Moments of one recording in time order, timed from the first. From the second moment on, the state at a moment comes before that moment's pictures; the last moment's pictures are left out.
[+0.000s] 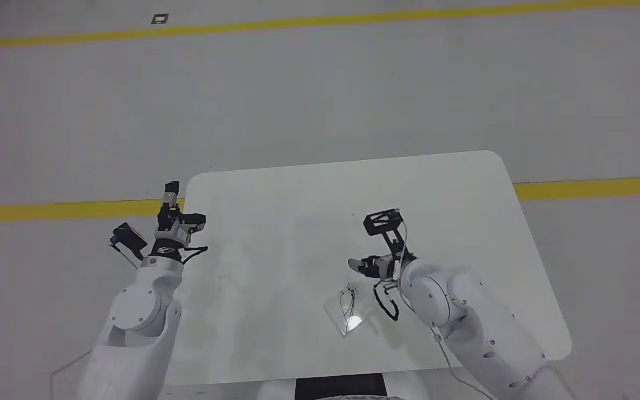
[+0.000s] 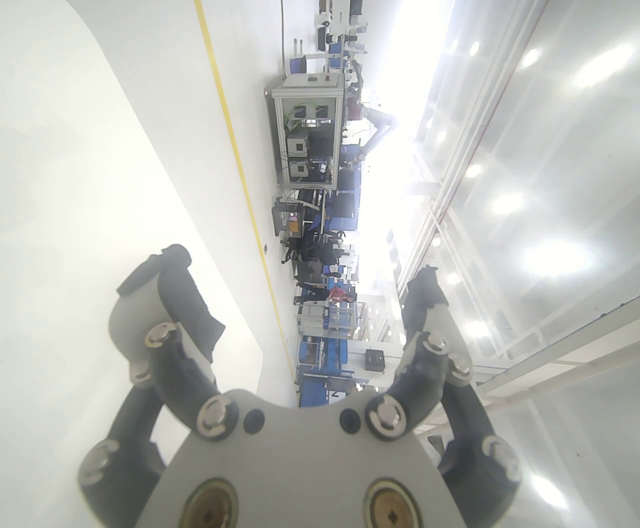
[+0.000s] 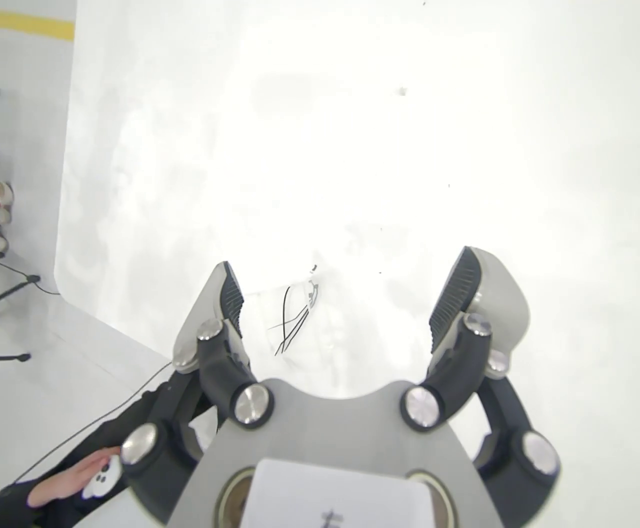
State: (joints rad) left arm 1.73 -1.15 -1.60 -1.80 -0.42 0.00 0.00; right arm -1.48 -1.16 1.02 -2.01 -1.09 0.34 1.05
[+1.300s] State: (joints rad) left arm 1.73 -1.15 -1.60 -1.80 -0.42 0.00 0.00; right arm -1.38 -1.26 0.82 -1.95 -1.17 0.34 1.39
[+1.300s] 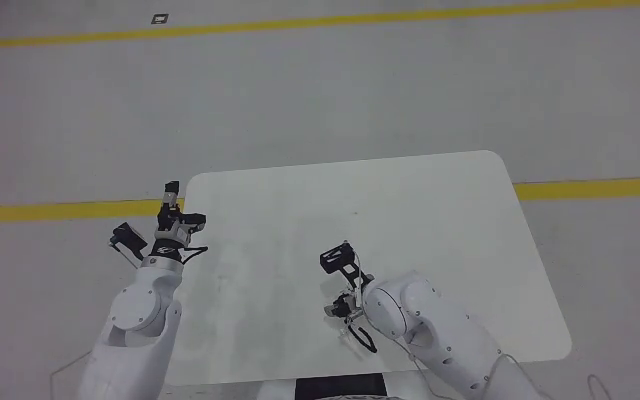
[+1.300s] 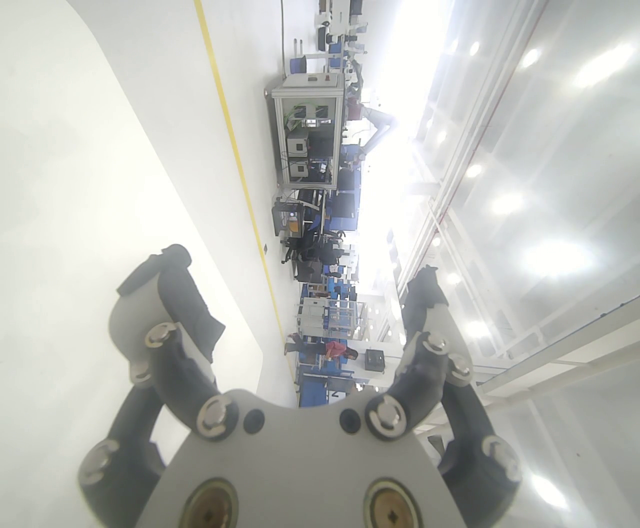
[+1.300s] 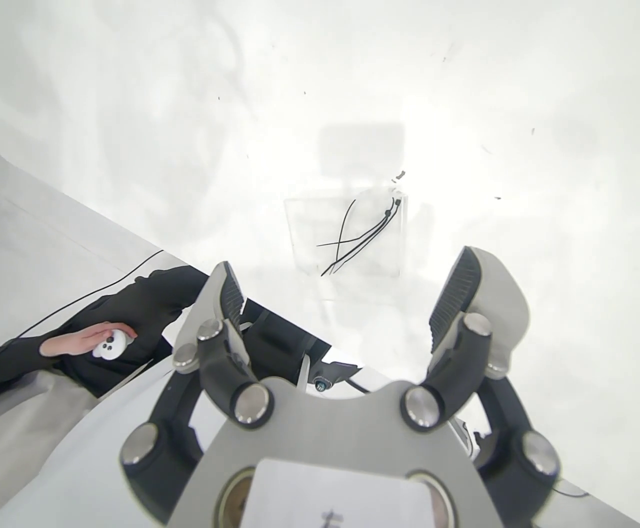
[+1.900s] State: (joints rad) left arm 1.73 -1.15 -1.60 -1.80 -0.42 0.00 0.00; right arm -1.40 -1.26 0.83 -1.95 -1.15 0.34 1.38
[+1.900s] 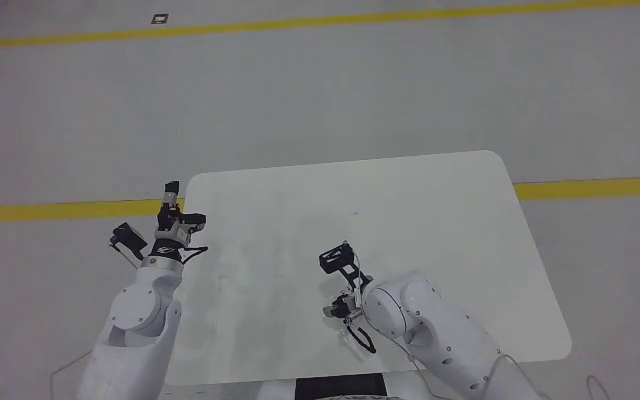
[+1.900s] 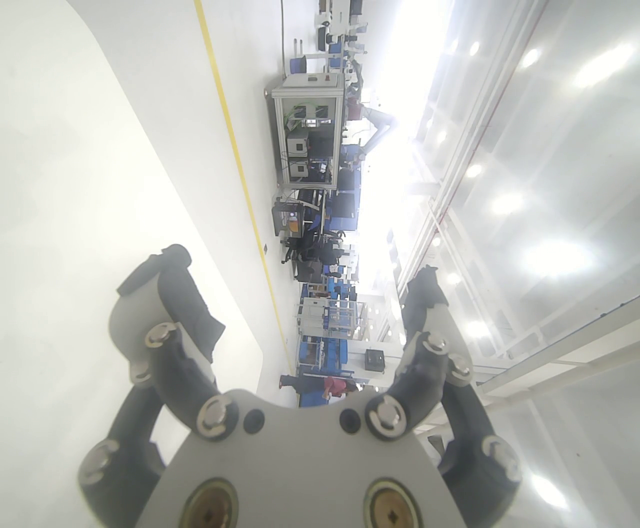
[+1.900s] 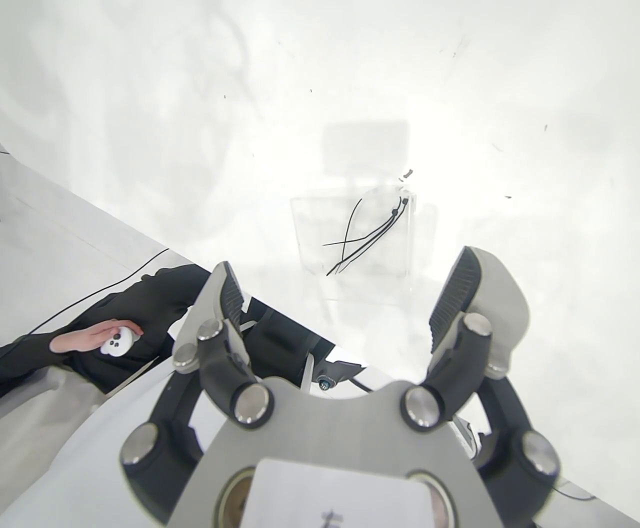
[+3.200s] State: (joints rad) left arm 1.73 -1.15 -1.60 -1.80 -0.42 0.00 0.00; right arm -1.41 -1.27 0.79 -1.90 -1.09 0.33 1.36
